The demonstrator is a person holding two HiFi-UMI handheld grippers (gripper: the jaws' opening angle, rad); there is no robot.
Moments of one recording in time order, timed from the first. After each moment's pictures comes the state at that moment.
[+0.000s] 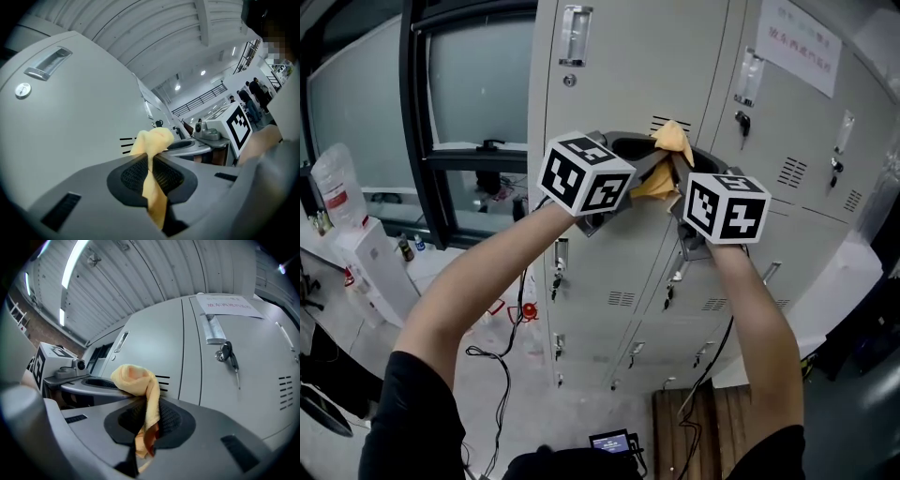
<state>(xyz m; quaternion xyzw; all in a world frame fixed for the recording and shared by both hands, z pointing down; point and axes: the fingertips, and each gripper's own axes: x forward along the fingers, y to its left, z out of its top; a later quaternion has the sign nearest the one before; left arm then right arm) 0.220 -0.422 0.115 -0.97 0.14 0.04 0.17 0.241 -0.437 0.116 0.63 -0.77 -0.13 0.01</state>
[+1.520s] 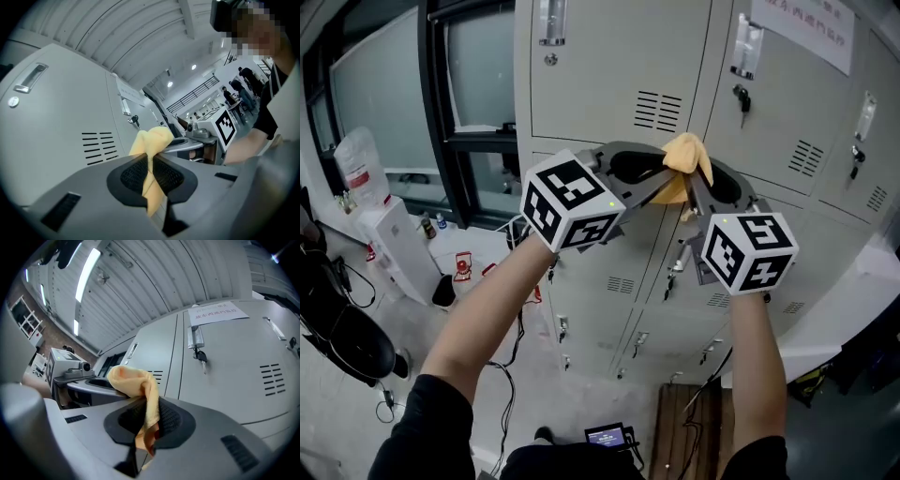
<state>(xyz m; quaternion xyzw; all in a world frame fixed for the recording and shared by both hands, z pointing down) 0.256 -0.364 0.152 -0.96 0.13 0.03 0.23 0.281 -0.382 0.148 0.57 -0.80 -0.17 -0.02</state>
